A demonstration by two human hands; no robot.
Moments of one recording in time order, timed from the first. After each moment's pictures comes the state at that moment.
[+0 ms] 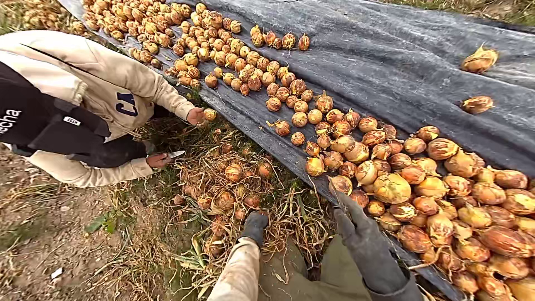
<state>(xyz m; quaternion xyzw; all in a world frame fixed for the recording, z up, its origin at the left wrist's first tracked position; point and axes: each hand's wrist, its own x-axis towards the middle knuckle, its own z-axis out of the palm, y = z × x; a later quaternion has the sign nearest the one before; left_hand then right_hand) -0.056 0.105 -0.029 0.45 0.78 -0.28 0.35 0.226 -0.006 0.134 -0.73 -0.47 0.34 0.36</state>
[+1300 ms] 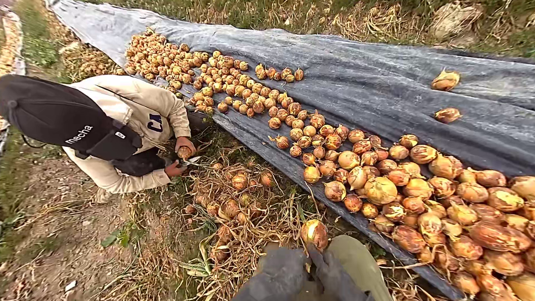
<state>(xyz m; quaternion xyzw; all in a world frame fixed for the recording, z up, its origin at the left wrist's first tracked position) 0.040 -0.001 0.225 0.74 0.44 -0.38 0.33 0.163 -0.099 0.116 -0.64 -0.35 0.61 0.29</state>
